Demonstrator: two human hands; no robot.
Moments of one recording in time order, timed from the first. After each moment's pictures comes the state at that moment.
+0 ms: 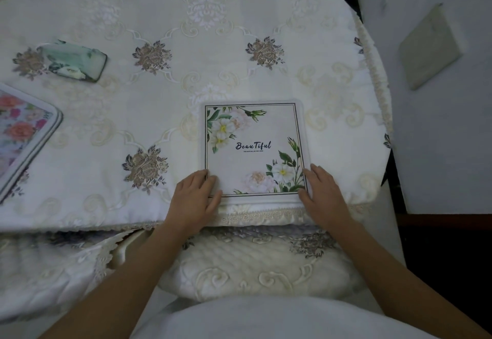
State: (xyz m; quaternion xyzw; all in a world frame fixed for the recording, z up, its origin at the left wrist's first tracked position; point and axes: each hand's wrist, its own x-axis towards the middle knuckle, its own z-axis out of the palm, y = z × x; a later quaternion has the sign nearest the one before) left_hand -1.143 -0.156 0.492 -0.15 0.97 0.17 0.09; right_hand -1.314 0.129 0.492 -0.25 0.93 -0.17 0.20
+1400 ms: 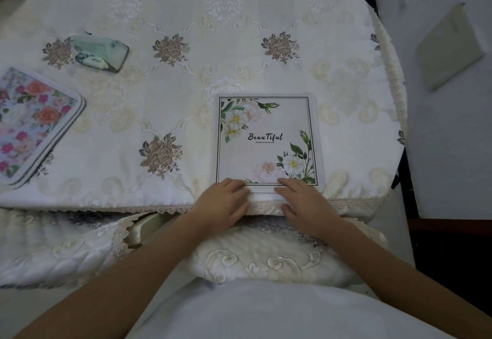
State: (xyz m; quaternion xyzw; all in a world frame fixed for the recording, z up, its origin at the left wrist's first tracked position) left_hand -1.134 -0.127 0.494 0.03 0.98 0.20 0.08; right_hand -1.273 0.104 0.492 -0.46 0.85 -0.11 0.24
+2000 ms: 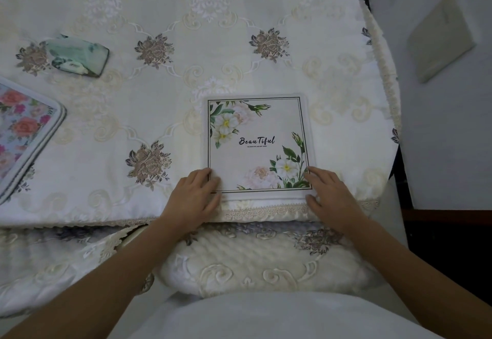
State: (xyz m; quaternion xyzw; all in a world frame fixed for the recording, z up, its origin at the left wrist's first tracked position) left_hand -1.138 -0.172 0.487 -0.06 0.99 0.14 0.06; right_hand -1.320 0.144 0.495 -0.36 0.90 -0.14 0.19
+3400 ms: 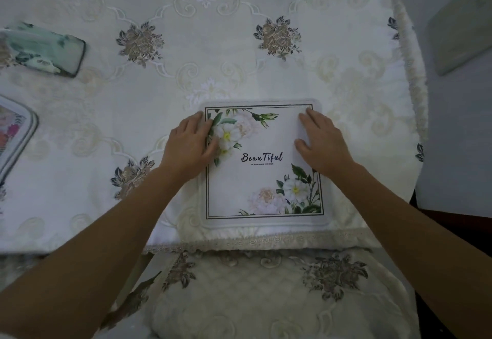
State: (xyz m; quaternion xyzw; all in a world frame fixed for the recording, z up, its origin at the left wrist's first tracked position) left_hand -1.279 -0.253 0.475 -0.18 0.97 0.15 0.08; right_hand -1.449 0.023 0.483 -0.31 0.93 -0.11 0.17
